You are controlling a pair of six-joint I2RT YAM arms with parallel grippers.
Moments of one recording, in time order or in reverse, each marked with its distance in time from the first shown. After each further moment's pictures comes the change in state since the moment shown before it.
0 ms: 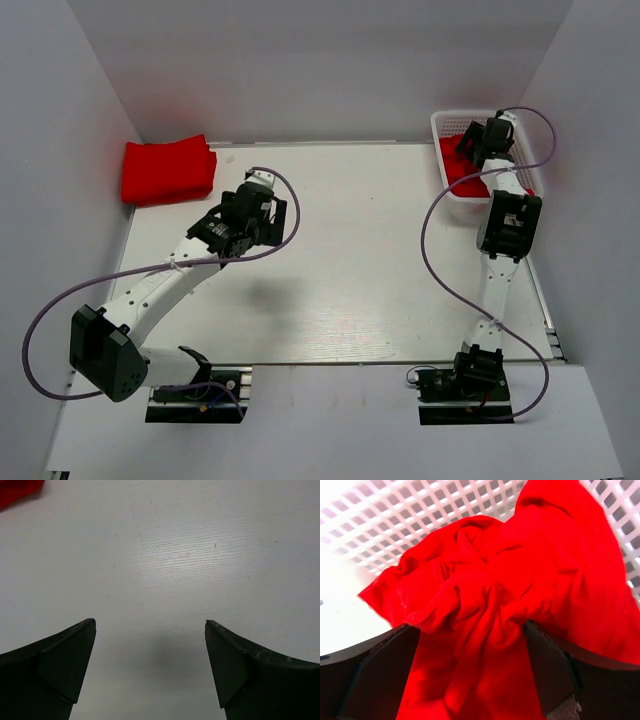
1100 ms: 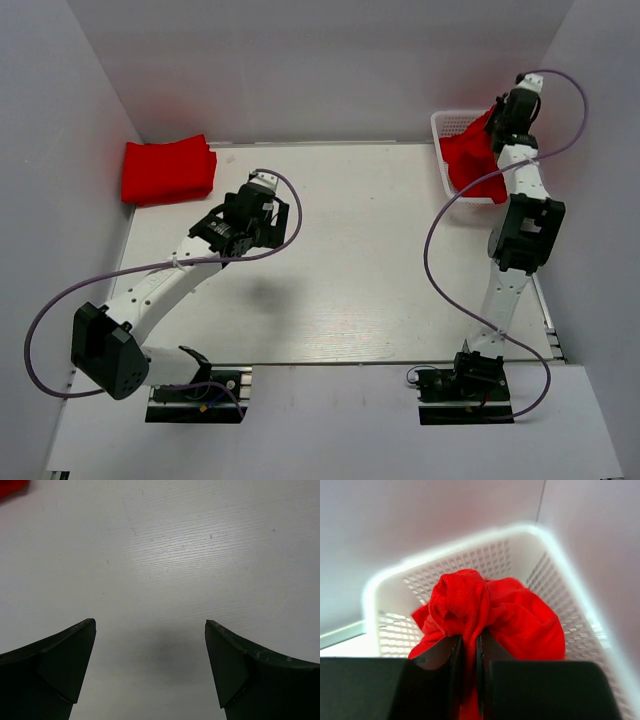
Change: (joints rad) left arm 0.000 0.025 -0.004 -0.008 0.027 0.017; right arm -0.005 -0.261 -0.132 0.060 0.006 -0.128
